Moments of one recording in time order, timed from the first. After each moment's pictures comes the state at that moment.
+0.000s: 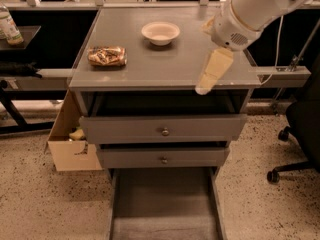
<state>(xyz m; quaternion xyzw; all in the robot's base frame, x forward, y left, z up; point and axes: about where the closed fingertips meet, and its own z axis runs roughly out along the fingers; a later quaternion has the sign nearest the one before) 0.578 -0.100 0.945 -0.65 0.70 0.04 0.28</state>
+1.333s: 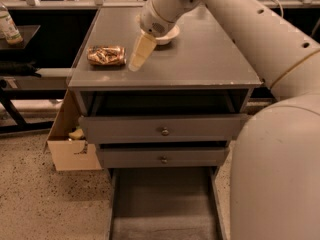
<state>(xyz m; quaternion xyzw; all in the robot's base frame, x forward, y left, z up) 0.713 0.063 0.913 -0.68 0.65 0.10 0.33</state>
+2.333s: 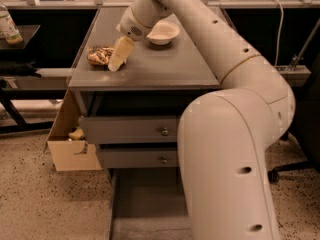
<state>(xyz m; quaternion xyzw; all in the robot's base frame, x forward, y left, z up) 0.753 0.134 0.878 -0.67 0.65 0.18 0.32</state>
